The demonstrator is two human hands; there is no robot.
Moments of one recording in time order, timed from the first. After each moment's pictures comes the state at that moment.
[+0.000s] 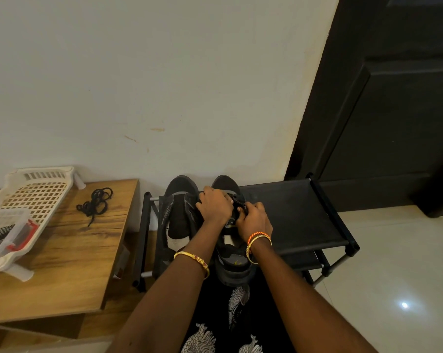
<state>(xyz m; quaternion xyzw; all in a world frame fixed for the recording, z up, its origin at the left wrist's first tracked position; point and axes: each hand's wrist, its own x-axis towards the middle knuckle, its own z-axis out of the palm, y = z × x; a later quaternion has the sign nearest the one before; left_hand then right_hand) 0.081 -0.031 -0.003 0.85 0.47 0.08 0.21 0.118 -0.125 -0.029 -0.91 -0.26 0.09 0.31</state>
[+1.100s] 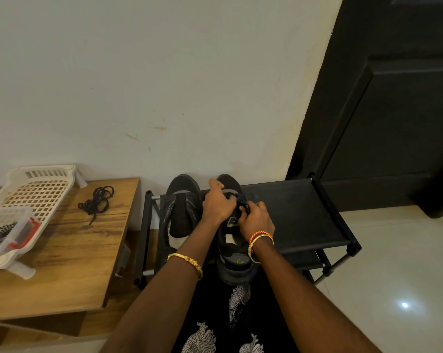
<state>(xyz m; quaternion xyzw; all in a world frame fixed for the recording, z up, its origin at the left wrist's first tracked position) 0.068 -0.030 0.007 0.78 0.41 0.16 0.45 0.118 -0.127 -0.027 -0.91 -0.27 0.09 0.31</state>
